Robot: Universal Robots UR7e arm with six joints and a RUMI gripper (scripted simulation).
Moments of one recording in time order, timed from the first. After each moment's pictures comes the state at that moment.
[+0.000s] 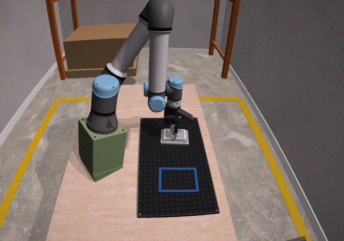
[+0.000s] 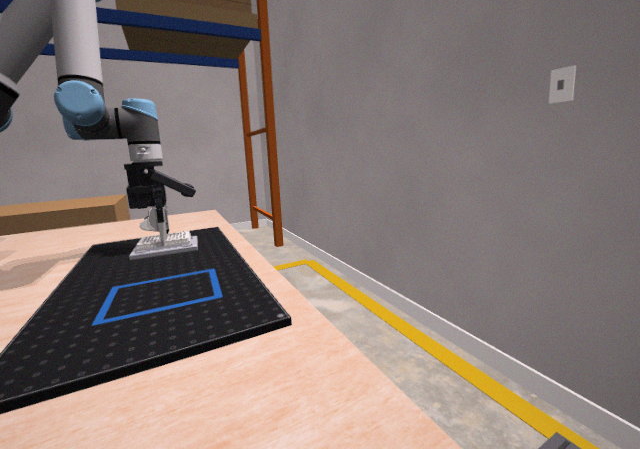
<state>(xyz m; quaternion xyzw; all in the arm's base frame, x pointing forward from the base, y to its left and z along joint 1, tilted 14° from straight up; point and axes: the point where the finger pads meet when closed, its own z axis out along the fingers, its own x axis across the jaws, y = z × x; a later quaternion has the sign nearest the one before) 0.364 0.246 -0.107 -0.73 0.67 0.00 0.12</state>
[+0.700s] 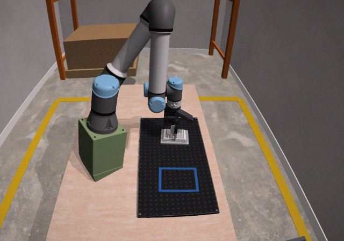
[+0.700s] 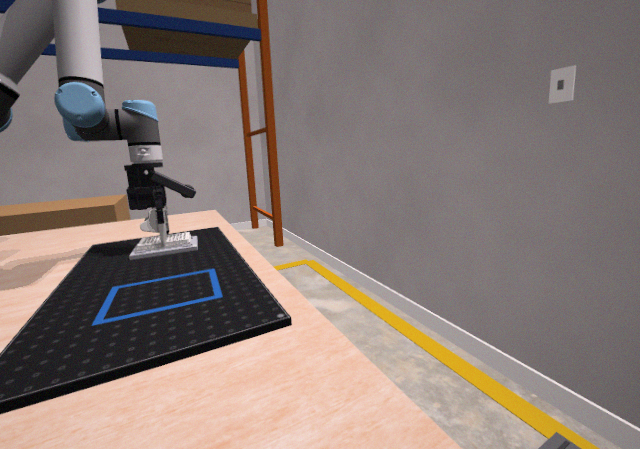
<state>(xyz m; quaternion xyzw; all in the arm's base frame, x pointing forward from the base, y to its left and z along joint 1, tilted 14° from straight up) 0.365 0.247 -0.110 -0.73 0.67 0.00 0.12</state>
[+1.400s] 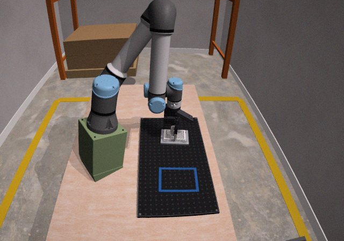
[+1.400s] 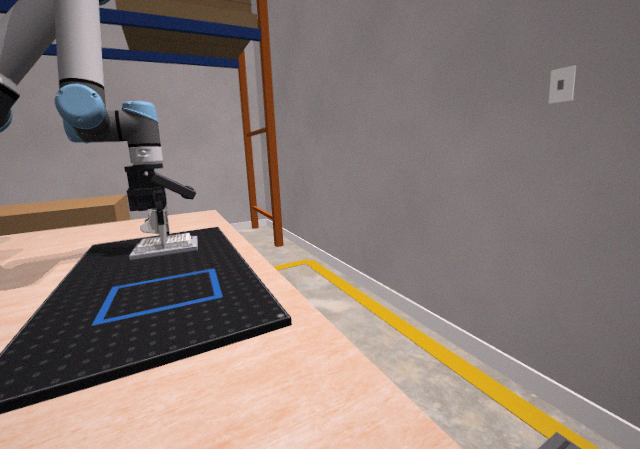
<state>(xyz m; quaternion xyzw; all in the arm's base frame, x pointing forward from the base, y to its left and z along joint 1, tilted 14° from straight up) 0.365 0.247 -0.113 -0.73 0.67 0.00 0.12</state>
